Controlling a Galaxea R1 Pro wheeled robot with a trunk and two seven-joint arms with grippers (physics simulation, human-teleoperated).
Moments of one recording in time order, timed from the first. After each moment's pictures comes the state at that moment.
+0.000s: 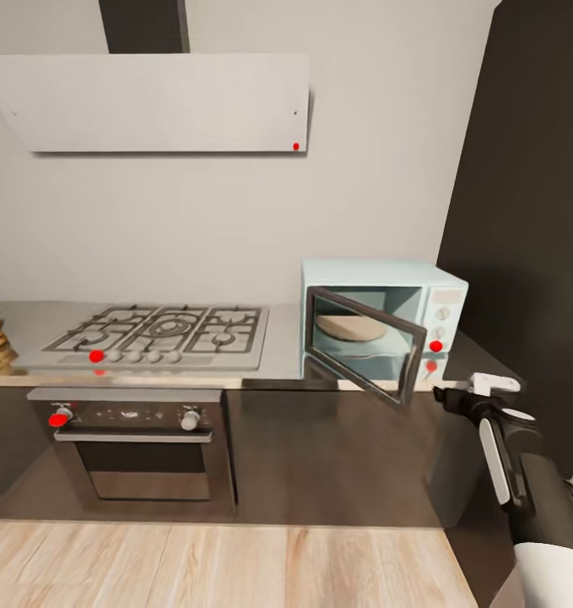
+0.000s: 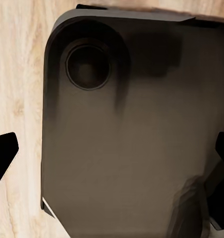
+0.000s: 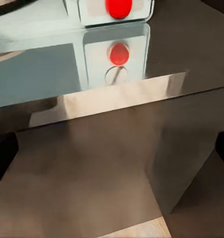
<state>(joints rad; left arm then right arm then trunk) 0.00 -0.03 0.01 -0.04 0.11 -0.02 0.02 -0.55 -0.14 -0.27 -1.34 0.00 0.69 0.02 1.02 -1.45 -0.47</state>
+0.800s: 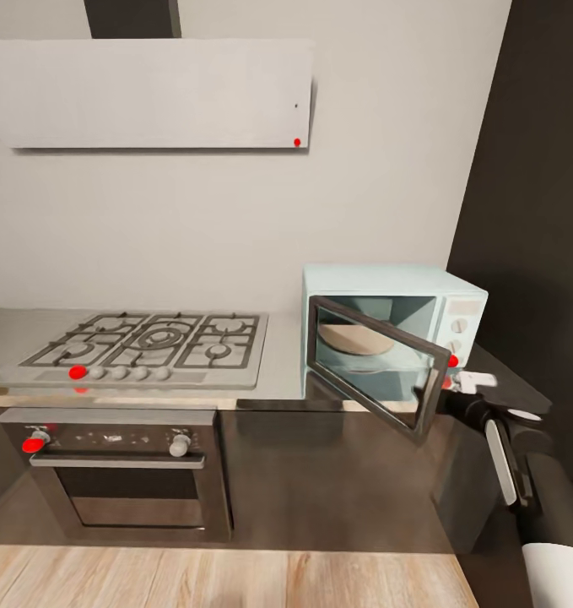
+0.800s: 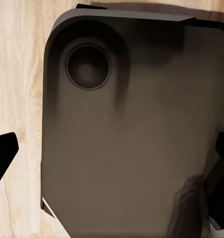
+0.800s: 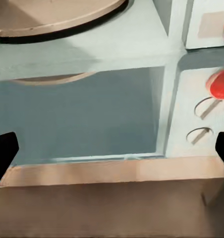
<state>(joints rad) 0.00 -0.03 0.01 -0.04 0.11 -0.02 0.02 -0.55 -0.16 -0.27 -1.33 0.02 0.69 0.34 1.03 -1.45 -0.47</state>
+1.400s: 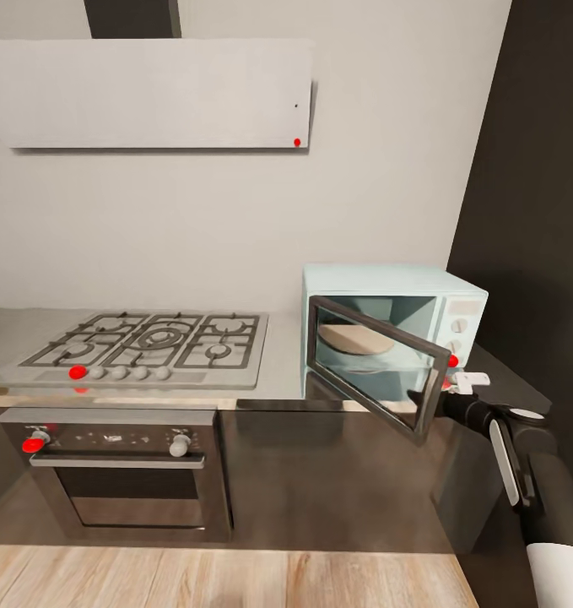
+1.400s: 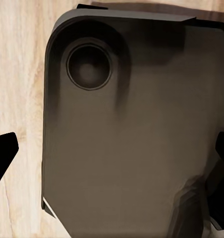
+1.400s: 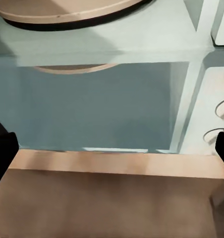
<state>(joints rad) 0.00 -0.03 0.01 -0.04 0.11 -0.03 0.02 -0.55 -0.18 -0.27 -1.33 0.08 0.71 0.47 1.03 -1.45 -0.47</state>
